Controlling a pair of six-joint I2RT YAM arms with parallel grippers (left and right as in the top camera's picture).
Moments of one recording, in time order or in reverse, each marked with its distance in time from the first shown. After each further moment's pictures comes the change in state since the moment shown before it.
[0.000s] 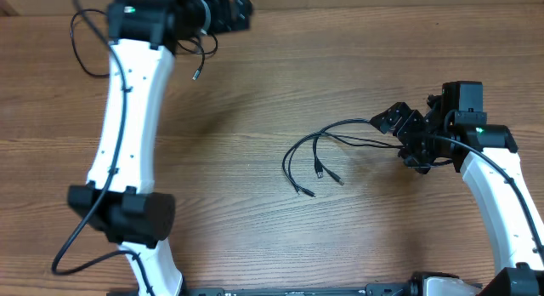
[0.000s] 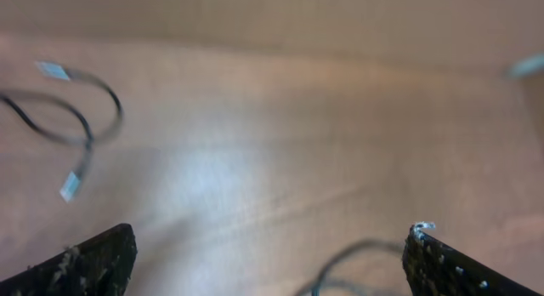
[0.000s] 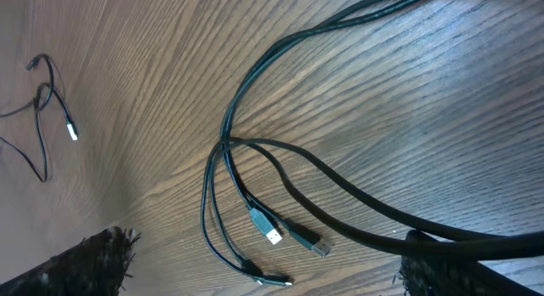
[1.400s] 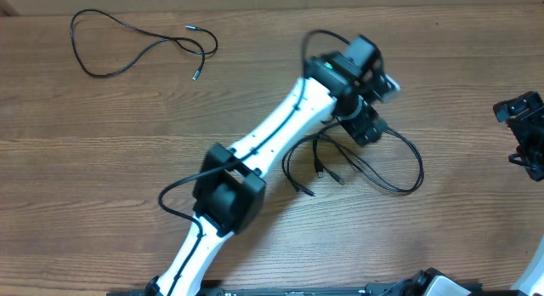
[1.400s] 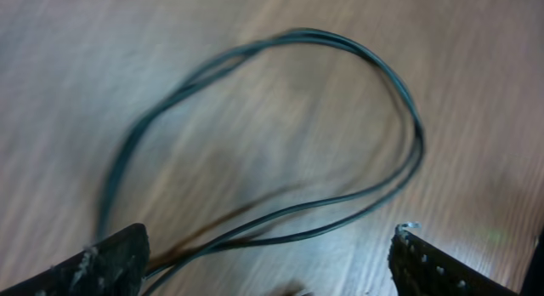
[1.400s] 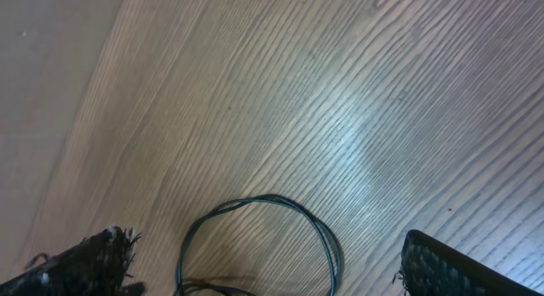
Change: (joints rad) left arm -0.576 0.364 -0.019 0.010 0.116 0.495; right arm -0.543 -0.061 0.325 -0.275 0.137 -0.216
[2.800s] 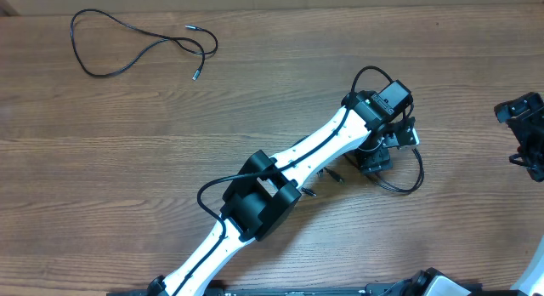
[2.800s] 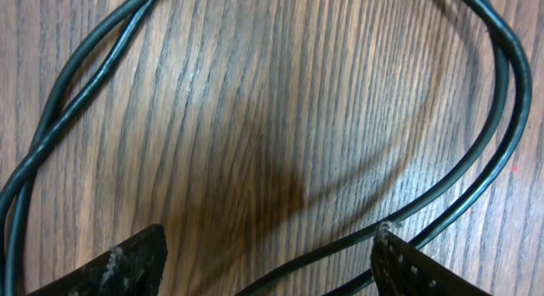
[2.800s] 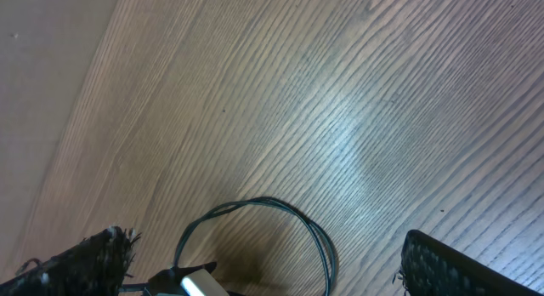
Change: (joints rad) left arm -0.128 0.140 0.000 0.031 -0.168 0.288; right arm 0.000 0.000 0.000 -0.001 0.016 -0.003
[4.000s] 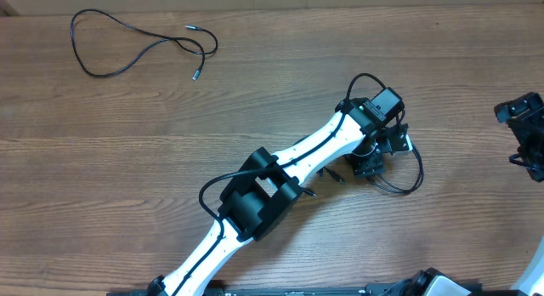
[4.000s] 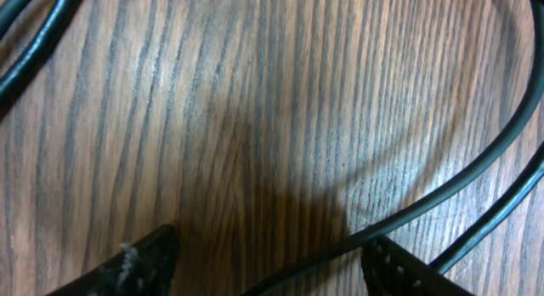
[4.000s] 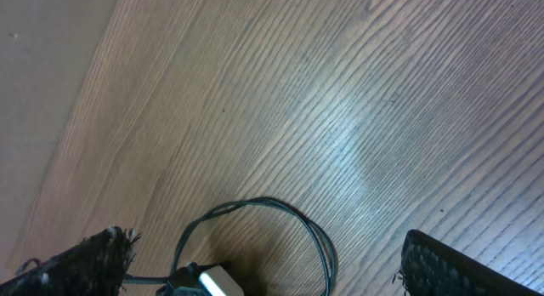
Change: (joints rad) left arm 0.009 -0.015 -0.138 0.110 0.029 0.030; right arm 0.000 0.000 0.000 0.000 0.001 0.000
